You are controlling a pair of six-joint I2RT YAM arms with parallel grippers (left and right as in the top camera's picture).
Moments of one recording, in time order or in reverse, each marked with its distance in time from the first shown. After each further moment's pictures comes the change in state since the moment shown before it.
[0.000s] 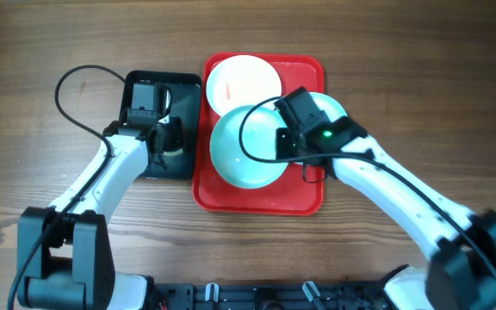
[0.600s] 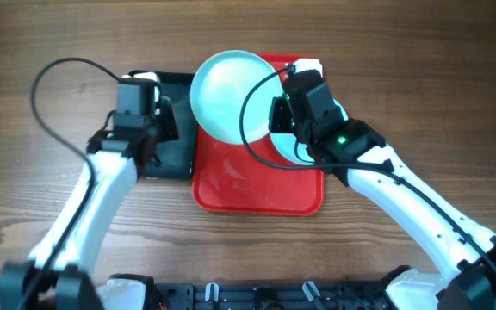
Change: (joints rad) left arm 0.012 -0.201 -0.005 0.038 -0.031 0.000; right arm 0.000 -0.069 0.006 0.343 0.054 -0.018
